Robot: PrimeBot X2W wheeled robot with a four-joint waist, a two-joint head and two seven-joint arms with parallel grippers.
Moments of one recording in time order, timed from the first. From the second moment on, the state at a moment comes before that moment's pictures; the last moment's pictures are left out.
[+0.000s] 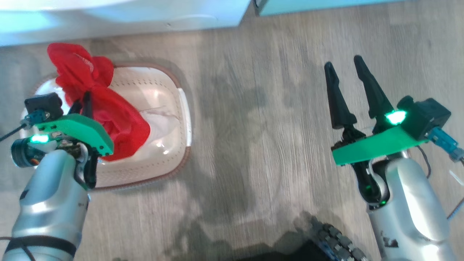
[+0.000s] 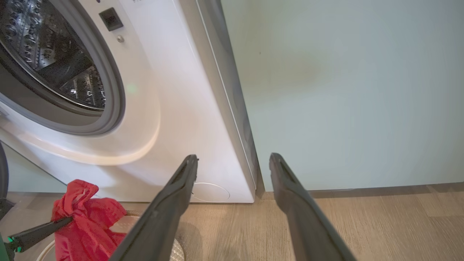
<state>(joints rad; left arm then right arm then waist) -0.68 0.25 -0.29 0.90 -0.56 0.04 -0.24 -0.36 -0.05 0.12 0.14 0.35 0.13 -0.22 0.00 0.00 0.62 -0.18</state>
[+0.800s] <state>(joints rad) -0.30 0.30 -0.23 0.15 -0.44 0.17 -0.25 -0.16 -0.05 0.02 0.09 0.32 0.13 -0.11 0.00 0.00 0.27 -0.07</state>
